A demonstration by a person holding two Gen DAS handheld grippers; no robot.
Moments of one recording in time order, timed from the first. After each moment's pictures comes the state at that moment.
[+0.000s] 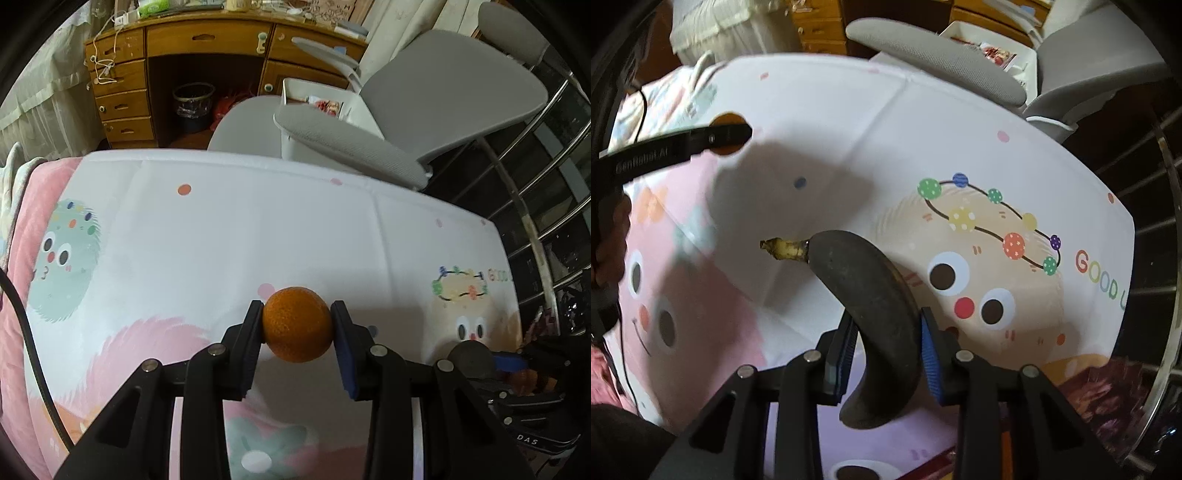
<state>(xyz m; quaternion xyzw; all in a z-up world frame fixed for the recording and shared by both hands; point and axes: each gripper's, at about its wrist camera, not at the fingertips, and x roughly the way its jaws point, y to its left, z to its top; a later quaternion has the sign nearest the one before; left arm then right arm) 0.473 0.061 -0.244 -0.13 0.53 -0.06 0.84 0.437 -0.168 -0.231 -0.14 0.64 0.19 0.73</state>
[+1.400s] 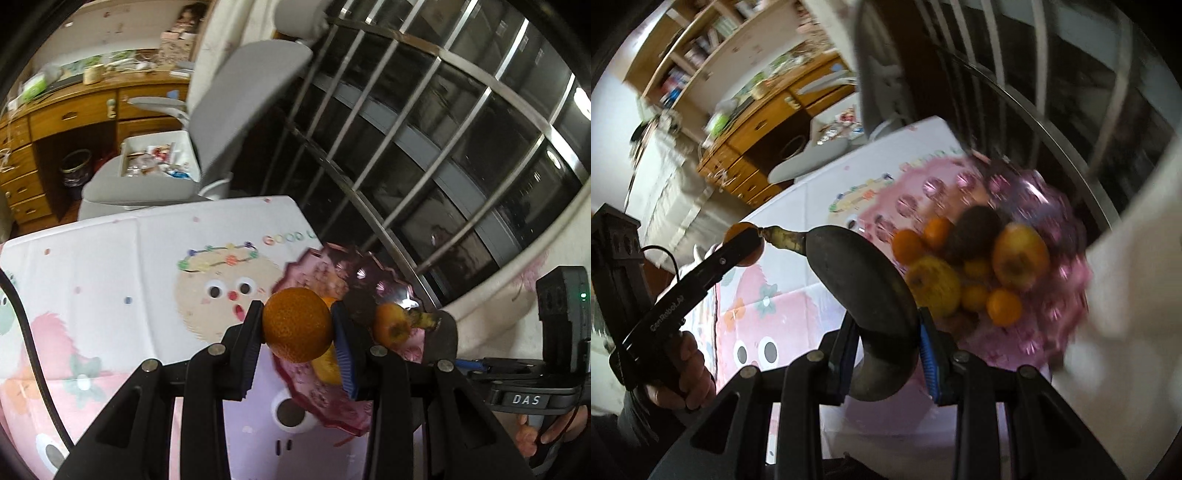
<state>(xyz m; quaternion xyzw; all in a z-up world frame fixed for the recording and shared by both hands) 0.347 -0.128 -0.102 -0.08 0.46 -0.28 0.84 0.259 -0.354 -0.114 0.22 0.56 0.01 0.80</state>
